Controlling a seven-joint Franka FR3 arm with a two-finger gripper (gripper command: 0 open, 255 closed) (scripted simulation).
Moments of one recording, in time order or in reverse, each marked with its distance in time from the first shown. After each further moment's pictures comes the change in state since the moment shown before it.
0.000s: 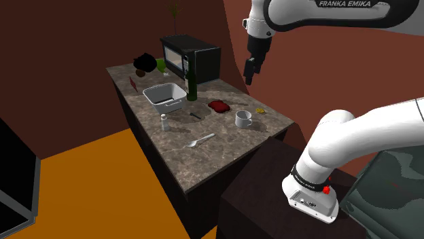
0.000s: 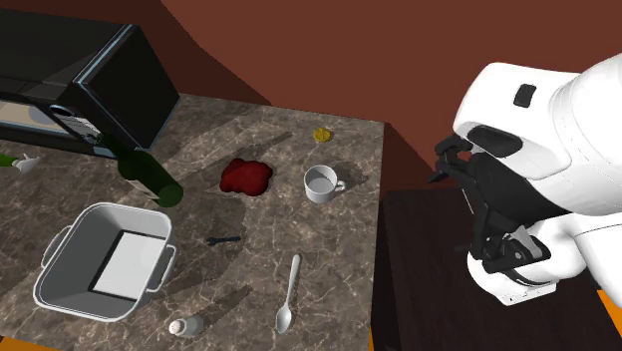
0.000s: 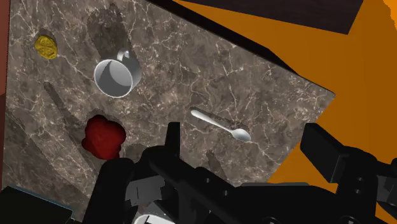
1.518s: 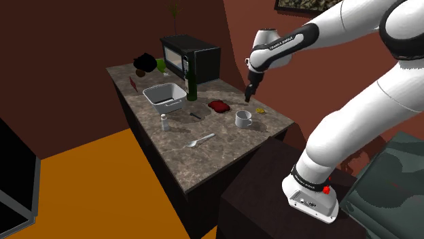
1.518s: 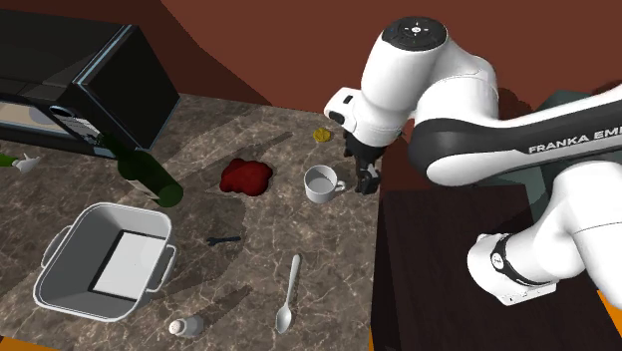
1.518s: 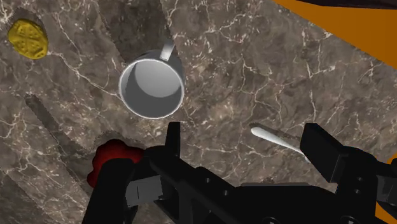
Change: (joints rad) arm -0.079 0.441 -0.399 -0.157 -0.042 0.628 -0.372
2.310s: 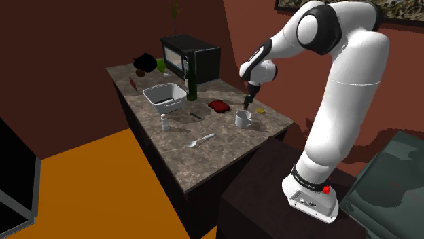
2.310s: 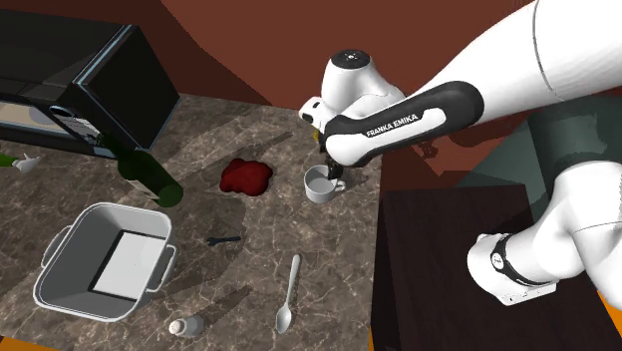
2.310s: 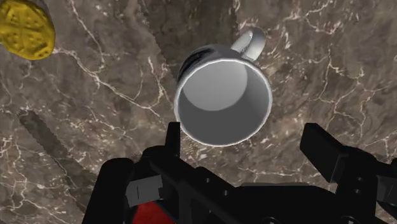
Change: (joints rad) arm -0.026 0.521 -0.119 0.213 0.397 0.230 -0.446
